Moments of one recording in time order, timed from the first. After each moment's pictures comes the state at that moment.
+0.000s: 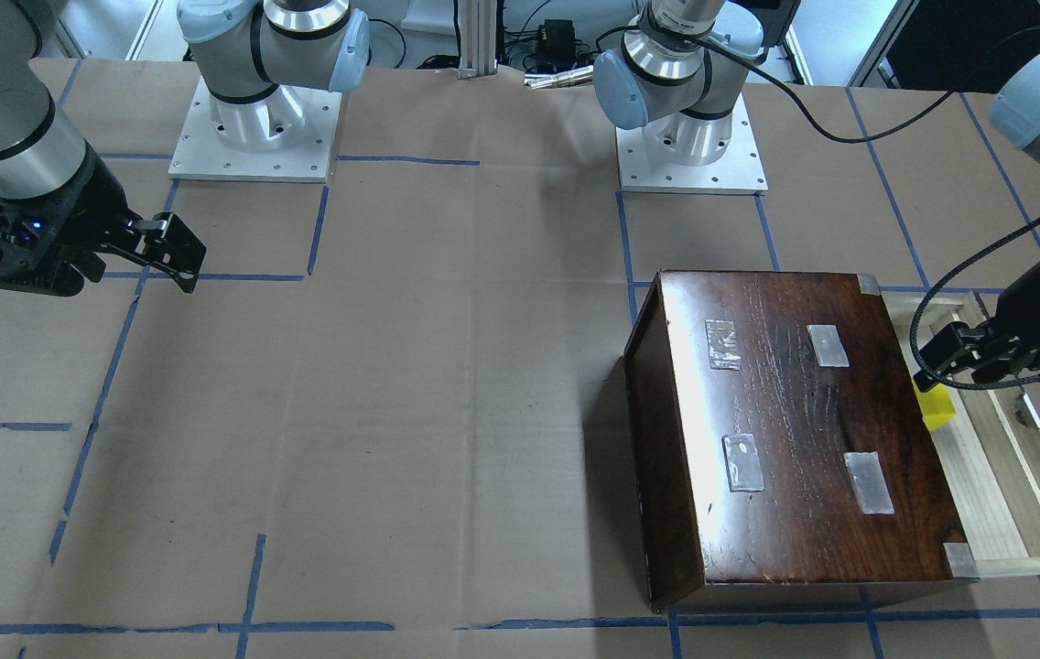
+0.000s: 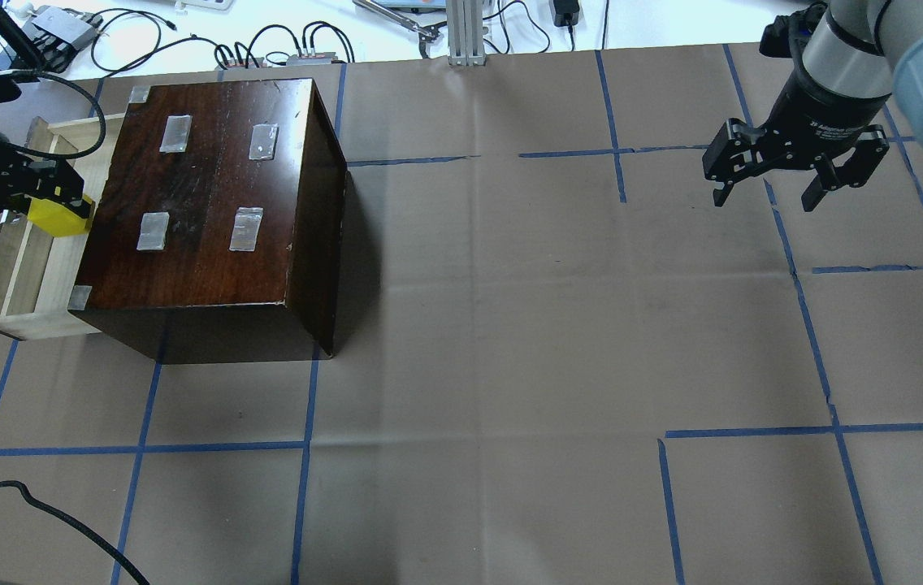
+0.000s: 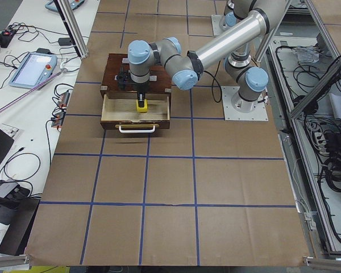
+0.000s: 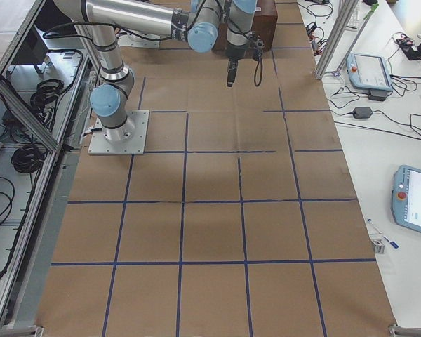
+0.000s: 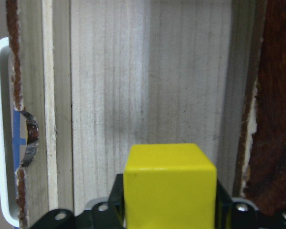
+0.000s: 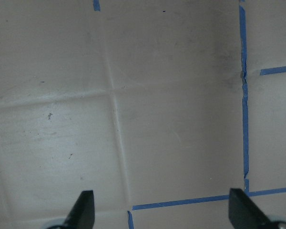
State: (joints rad) left arm -1.05 -1.79 -1.64 -1.24 1.48 0.44; right arm 1.43 -1.52 1.65 -1.63 -1.57 -0.02
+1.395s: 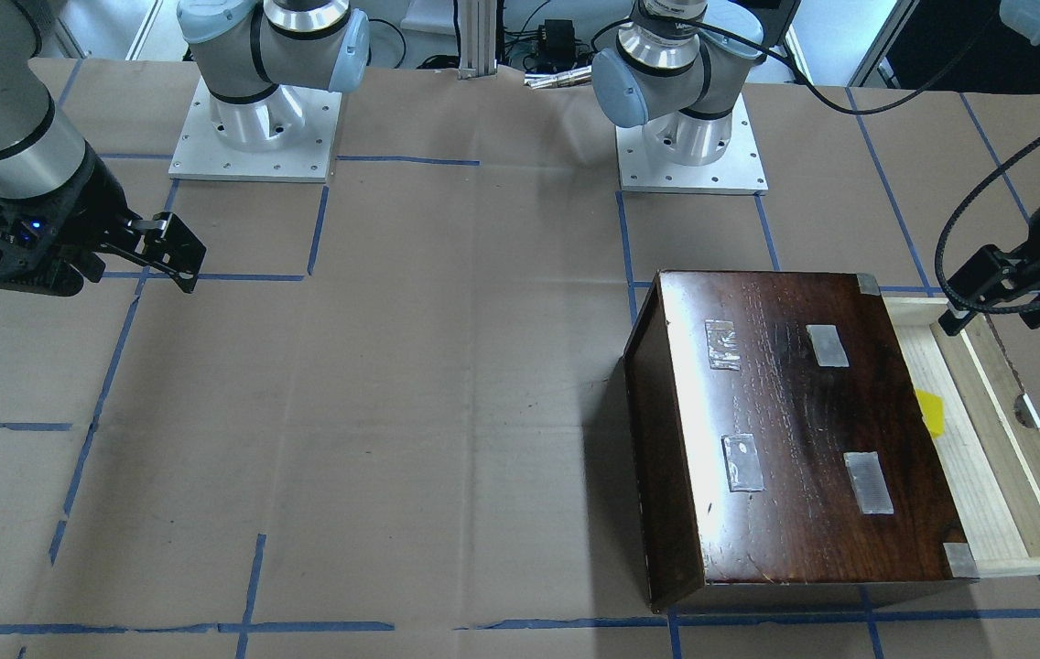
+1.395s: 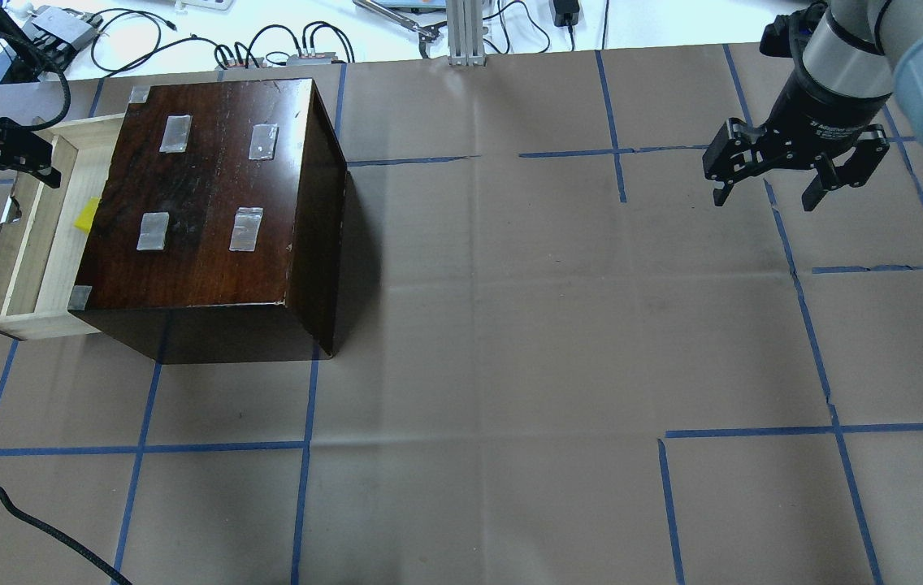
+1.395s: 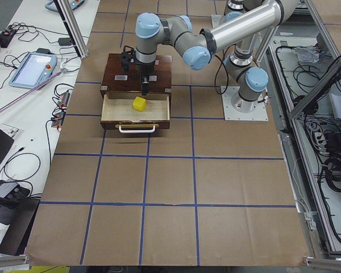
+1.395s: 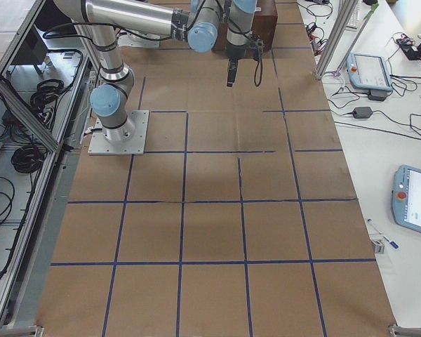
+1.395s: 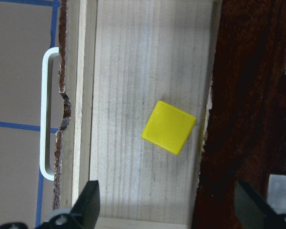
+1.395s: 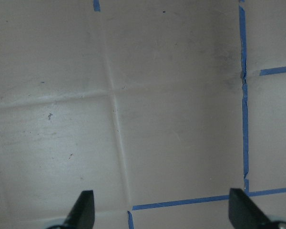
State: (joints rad) left arm -1.09 -1.64 -1.61 -1.34 1.50 0.36; right arm 1.43 -1.52 1.64 -1.63 -1.57 -0.02
